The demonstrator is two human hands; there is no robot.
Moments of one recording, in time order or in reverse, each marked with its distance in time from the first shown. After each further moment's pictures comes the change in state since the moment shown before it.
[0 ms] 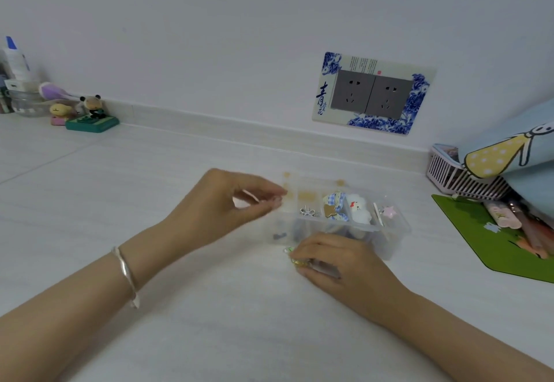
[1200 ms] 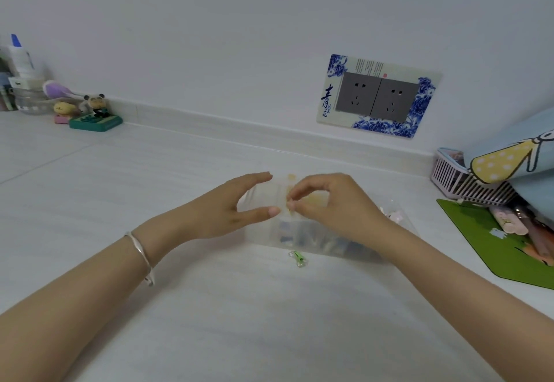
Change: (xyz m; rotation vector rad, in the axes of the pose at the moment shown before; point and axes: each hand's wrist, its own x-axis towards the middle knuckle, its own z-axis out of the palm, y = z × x) left_hand 0.010 -0.041 -0.003 0.145 -0.326 -0.284; right_hand 0.082 -0.002 -0.028 0.174 -0.021 0.373
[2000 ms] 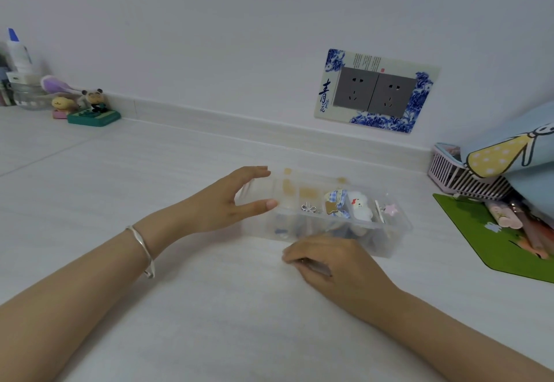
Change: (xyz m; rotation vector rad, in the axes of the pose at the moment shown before) left_hand 0.006 -0.014 0.008 -0.055 0.044 -0.002; right_hand -0.071 0.028 0.034 -0.172 -0.027 -0.320
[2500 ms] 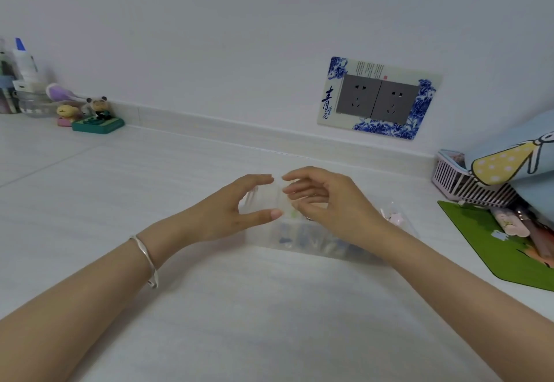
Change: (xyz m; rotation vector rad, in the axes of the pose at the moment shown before) left_hand 0.000 0.001 -0.001 -0.024 0.009 -0.004; right_hand 0.073 0.002 -0.037 0.341 0.060 0.208
